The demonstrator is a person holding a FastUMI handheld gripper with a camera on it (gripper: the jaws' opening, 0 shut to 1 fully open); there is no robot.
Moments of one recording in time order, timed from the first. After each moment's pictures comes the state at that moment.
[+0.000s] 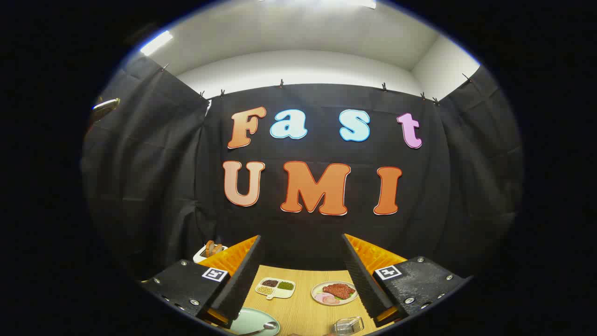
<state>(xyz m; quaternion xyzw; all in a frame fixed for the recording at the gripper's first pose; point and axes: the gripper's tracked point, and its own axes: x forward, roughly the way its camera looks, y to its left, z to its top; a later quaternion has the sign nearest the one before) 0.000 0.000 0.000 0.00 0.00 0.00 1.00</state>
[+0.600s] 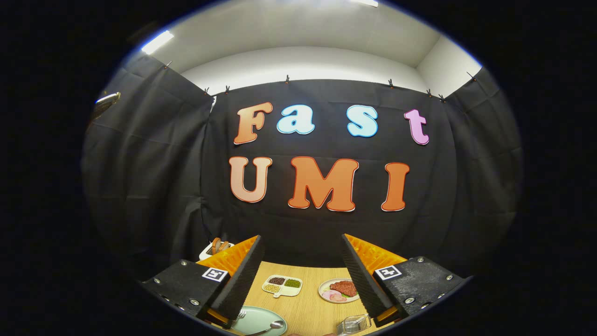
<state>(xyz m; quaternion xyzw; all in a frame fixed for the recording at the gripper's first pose) 0.003 0.023 -0.006 0.00 0.01 0.01 1.00</state>
